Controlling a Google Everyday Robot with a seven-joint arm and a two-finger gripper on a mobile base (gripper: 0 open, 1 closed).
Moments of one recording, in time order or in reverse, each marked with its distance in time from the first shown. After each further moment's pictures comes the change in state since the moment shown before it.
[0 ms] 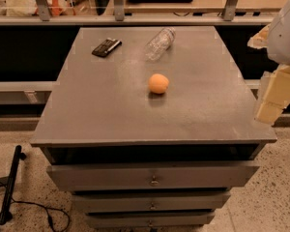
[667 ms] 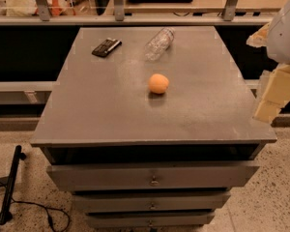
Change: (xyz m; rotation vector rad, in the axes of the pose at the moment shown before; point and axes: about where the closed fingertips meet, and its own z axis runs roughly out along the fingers) arm -0.003 -0.002 0.000 0.009 -0.026 -0.004
